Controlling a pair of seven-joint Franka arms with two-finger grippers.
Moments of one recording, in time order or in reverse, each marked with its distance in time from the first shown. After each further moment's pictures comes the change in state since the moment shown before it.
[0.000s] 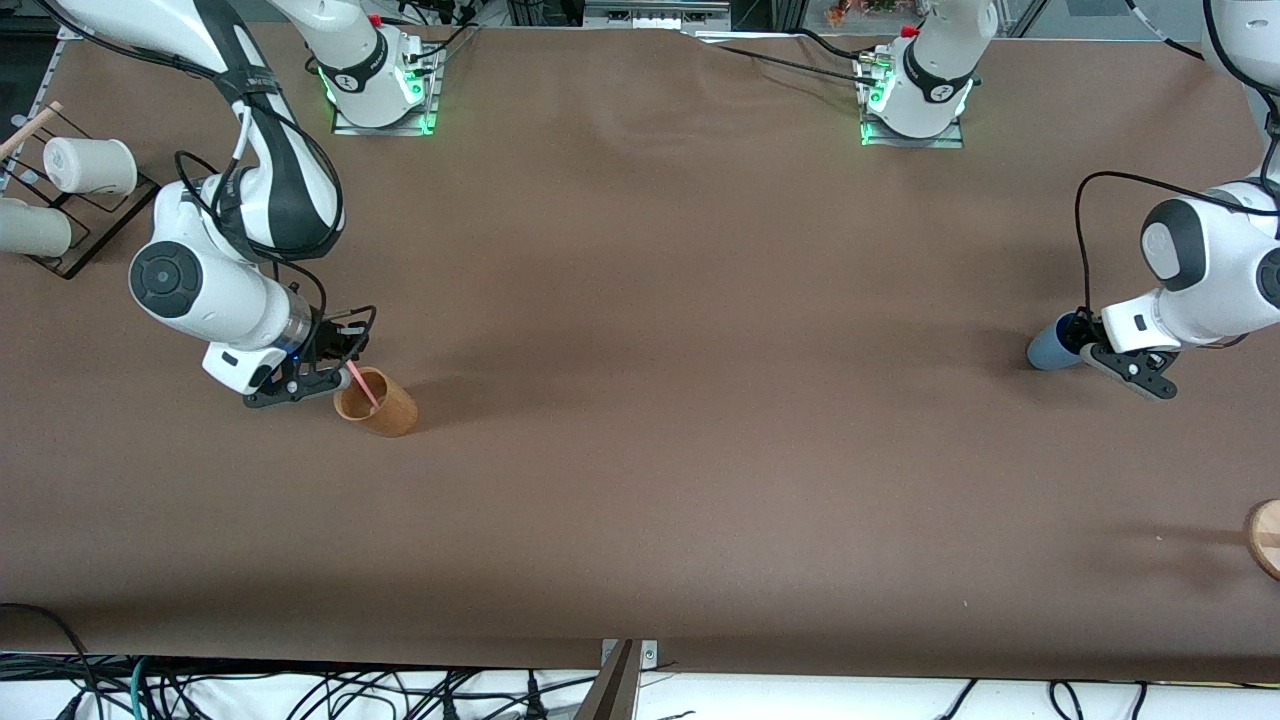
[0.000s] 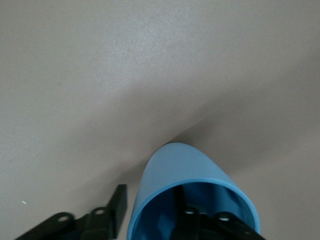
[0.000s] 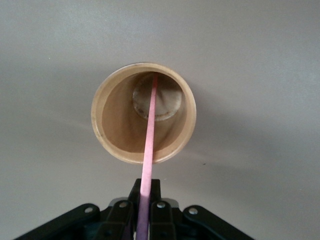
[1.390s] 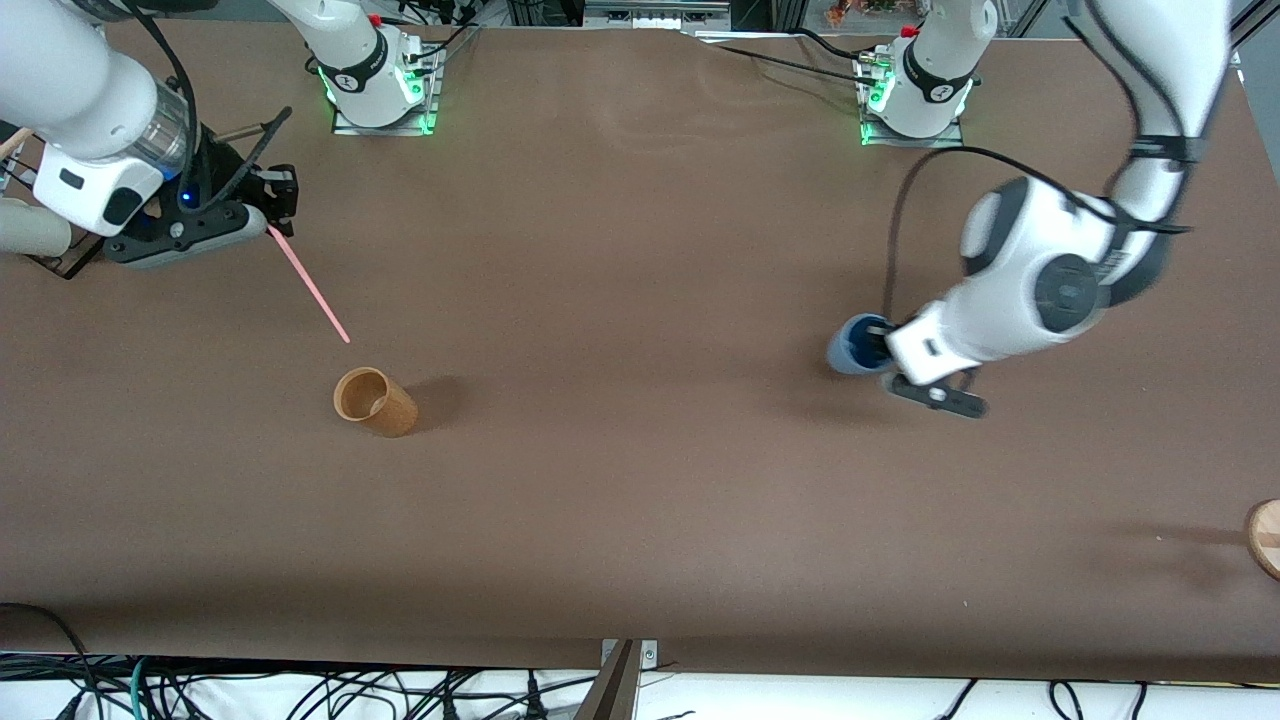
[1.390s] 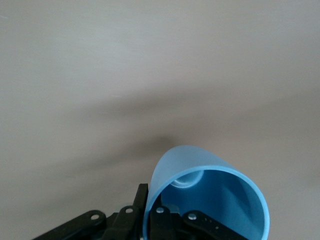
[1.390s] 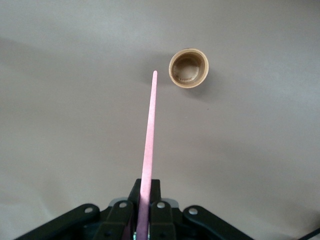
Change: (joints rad) left arm -0.276 0.006 -0.449 0.282 -0.084 -0.352 -1.001; right arm 0.002 -0.332 0.061 0.283 0.067 -0.604 0.004
